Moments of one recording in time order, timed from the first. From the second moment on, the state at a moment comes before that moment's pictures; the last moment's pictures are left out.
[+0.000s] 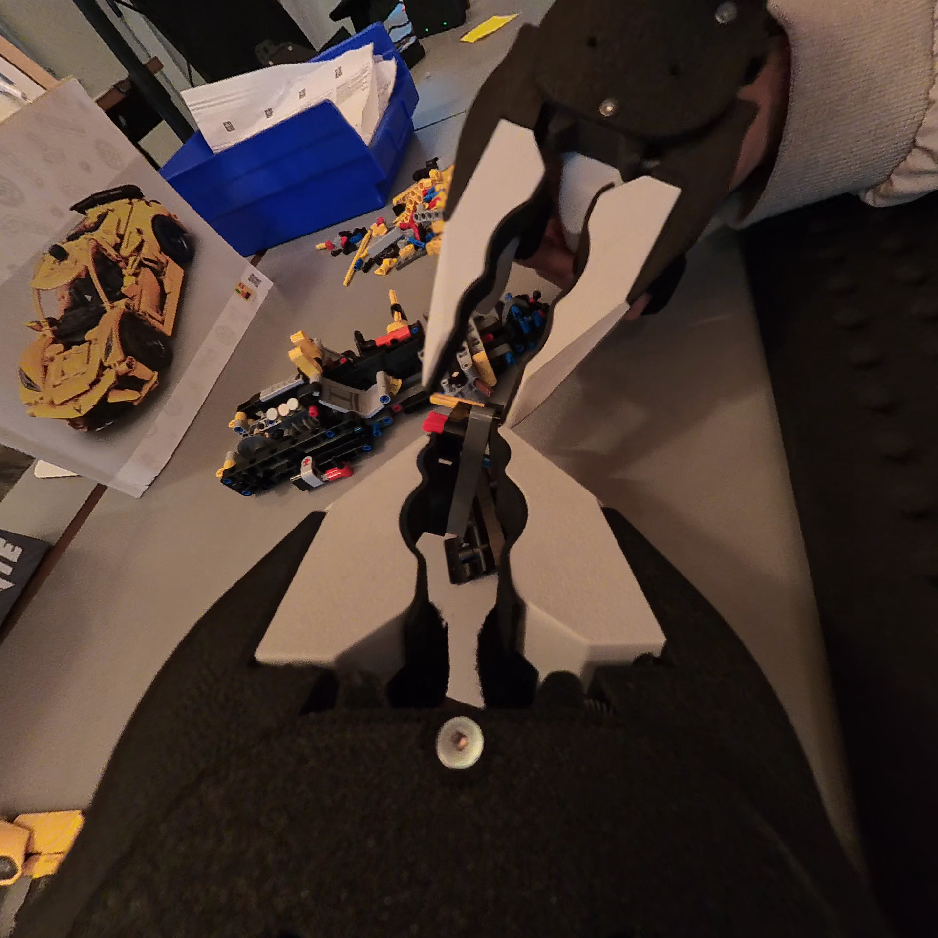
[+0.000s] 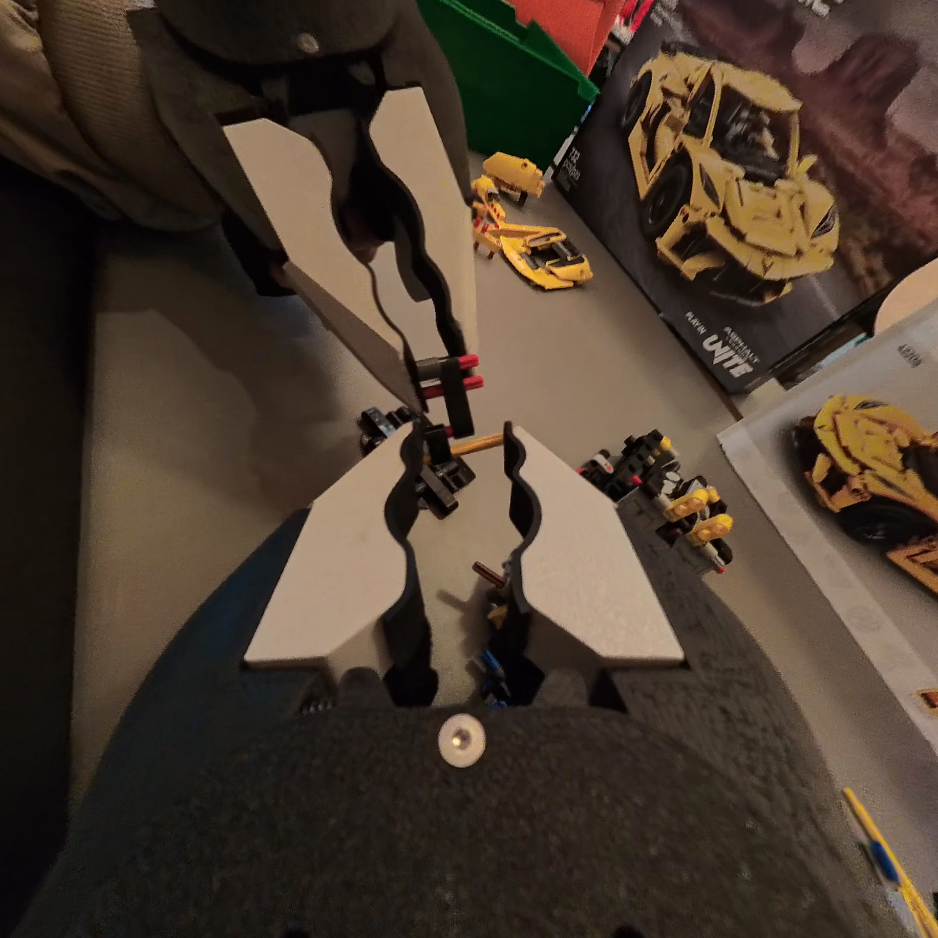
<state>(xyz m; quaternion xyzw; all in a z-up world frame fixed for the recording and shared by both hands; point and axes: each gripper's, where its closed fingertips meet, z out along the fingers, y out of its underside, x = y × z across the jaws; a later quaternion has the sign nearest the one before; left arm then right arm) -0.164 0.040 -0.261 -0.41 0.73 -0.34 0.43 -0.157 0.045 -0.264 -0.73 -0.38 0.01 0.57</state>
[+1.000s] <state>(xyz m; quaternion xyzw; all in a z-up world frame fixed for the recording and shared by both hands) -0.165 0.041 -0.261 -0.42 0.72 -0.36 0.41 -0.159 0.044 -0.272 -0.74 -0.38 0.02 0.55</state>
